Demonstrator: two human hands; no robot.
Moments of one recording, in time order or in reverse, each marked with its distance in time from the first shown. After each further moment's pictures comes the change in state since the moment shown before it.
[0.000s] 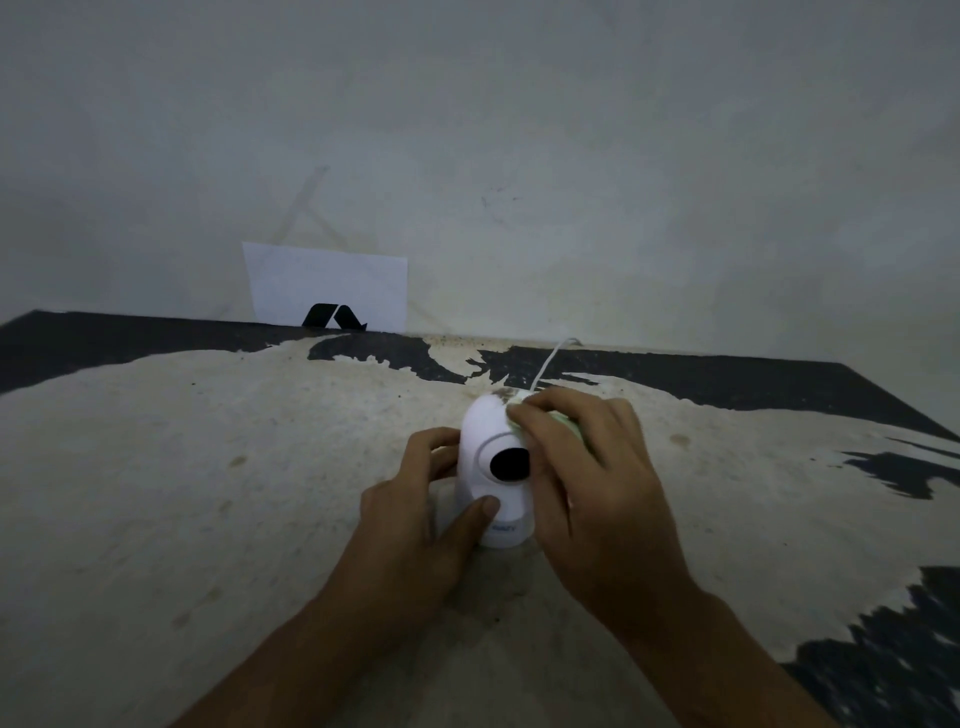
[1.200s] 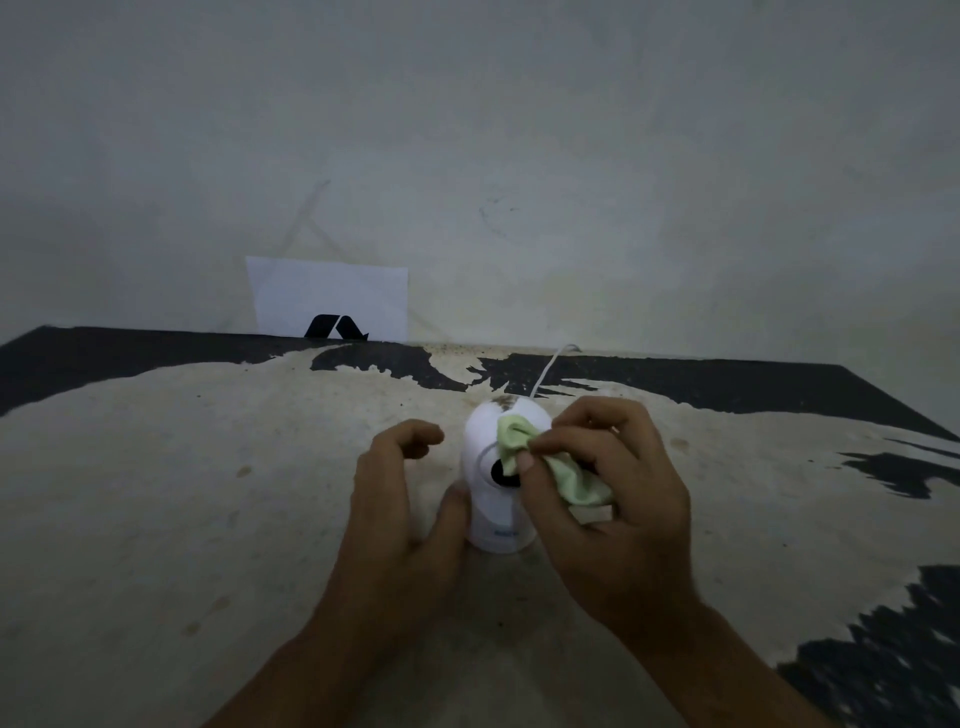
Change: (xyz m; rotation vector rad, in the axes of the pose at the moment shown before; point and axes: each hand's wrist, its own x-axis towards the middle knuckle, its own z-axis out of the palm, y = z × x) left_hand -0.010 0.006 -0.006 0.003 0.283 0.135; right_hand 0.000 -0.005 -0.010 0.353 0.143 0.174
